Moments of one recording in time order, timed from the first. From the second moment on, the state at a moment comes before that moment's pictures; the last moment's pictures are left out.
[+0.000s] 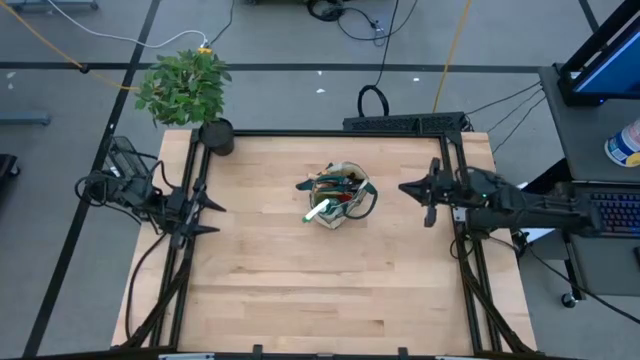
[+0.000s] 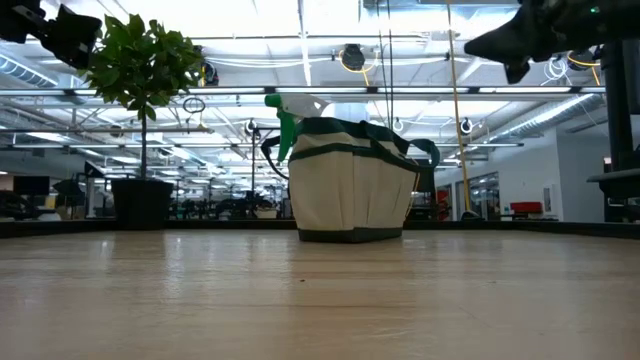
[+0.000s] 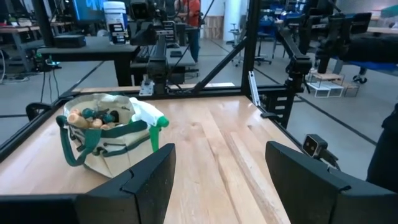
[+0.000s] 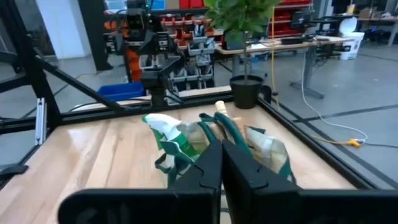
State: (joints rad) left arm -0.41 0.00 0.42 -0.50 -0.19 -0.05; right arm -0.13 0.42 0.40 -0.04 0.06 0.09
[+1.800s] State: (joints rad) left arm -0.41 0.01 0.17 -0.18 -0.26 -0.01; right arm -0.13 0.07 0.12 -0.14 0.09 0.11
